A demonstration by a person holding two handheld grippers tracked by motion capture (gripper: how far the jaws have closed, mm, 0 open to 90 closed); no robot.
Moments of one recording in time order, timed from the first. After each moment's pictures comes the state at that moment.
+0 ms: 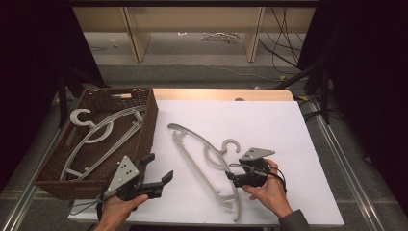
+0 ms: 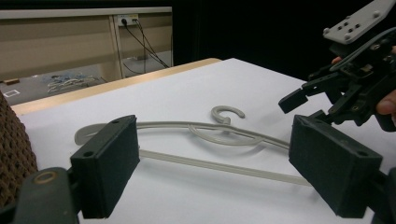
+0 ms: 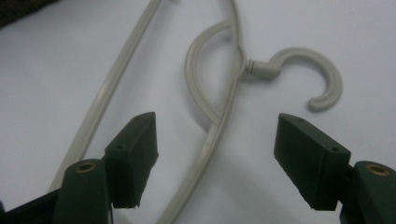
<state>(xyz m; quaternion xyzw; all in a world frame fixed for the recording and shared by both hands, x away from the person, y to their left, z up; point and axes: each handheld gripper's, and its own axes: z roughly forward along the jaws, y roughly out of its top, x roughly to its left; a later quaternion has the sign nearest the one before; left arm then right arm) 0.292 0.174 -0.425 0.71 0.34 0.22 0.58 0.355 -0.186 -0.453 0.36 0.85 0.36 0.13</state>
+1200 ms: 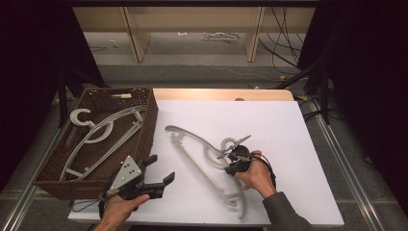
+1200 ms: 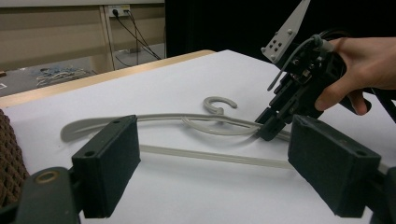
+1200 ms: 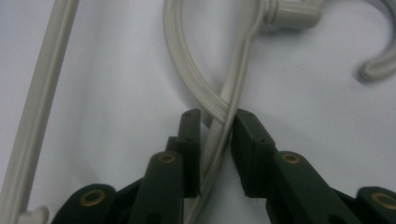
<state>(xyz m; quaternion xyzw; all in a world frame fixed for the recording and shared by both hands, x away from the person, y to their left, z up) 0.296 0.173 -0.431 0.72 0.33 0.21 0.58 0.404 -0.157 -0.467 0.39 0.89 0.23 0.06</state>
